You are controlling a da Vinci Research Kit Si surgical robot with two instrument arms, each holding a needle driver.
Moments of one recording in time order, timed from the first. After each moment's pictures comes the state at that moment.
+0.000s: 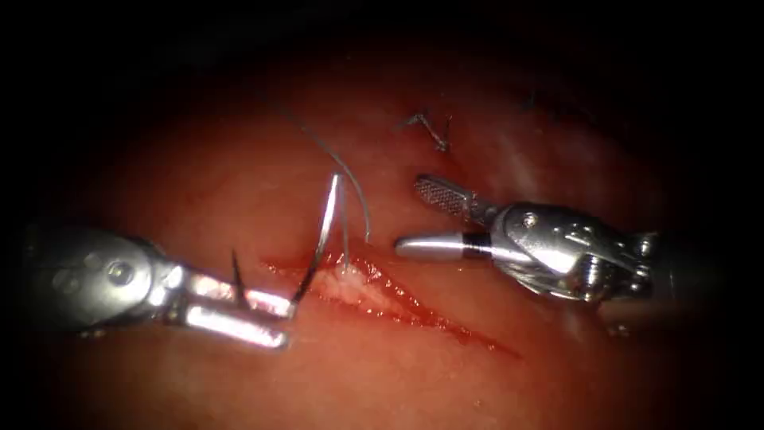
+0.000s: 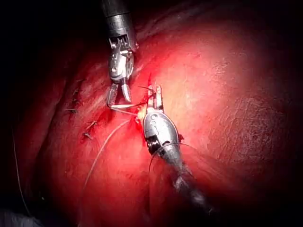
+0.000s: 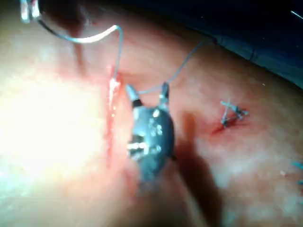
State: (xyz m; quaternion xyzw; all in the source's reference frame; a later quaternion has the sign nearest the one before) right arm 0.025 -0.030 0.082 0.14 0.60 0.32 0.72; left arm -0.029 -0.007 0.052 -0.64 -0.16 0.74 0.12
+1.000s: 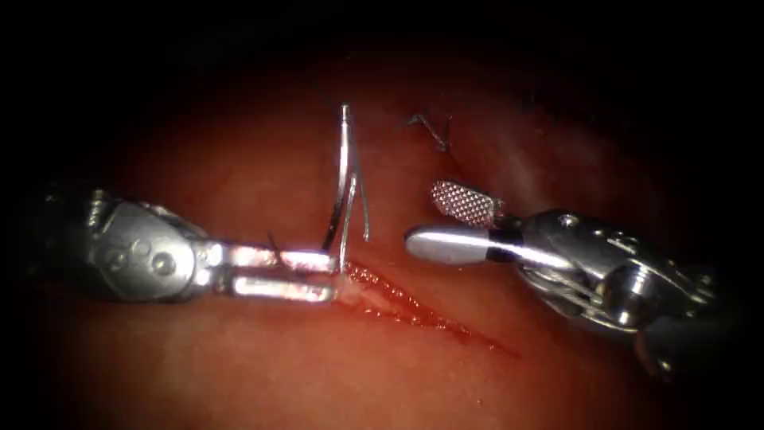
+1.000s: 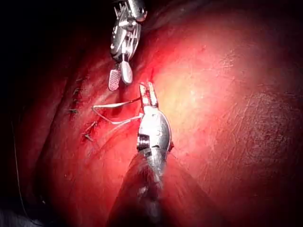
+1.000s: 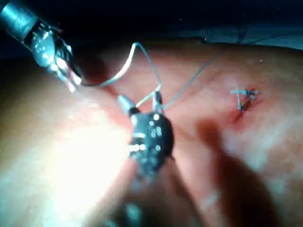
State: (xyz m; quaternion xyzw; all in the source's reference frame) right arm 0.025 -0.031 0.075 0.27 0.53 0.50 0.63; left arm -0.031 -0.010 0.057 -0.65 -0.01 0.76 0.07
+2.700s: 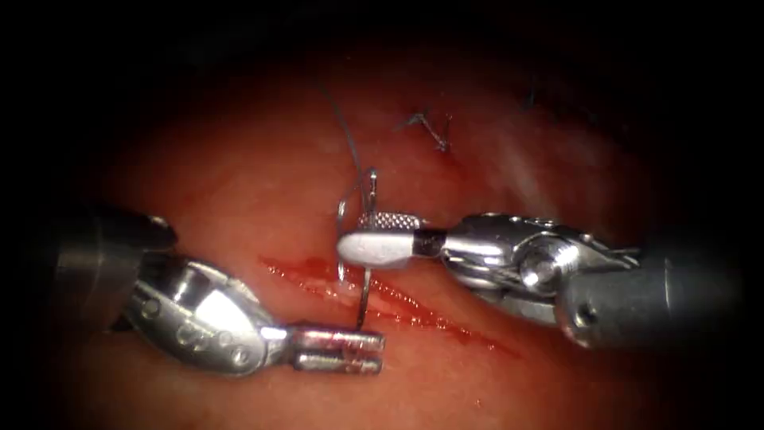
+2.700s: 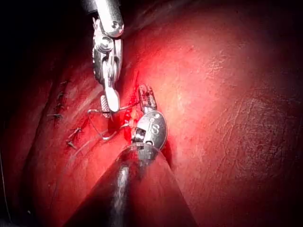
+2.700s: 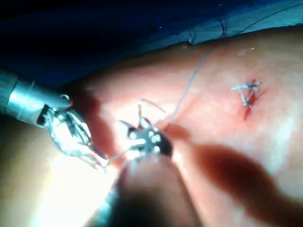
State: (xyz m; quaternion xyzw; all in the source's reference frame) right arm 0.029 -0.032 0.078 0.38 0.45 0.56 0.58; left arm -0.034 -0.014 0.060 -0.62 0.03 0.78 -0.01
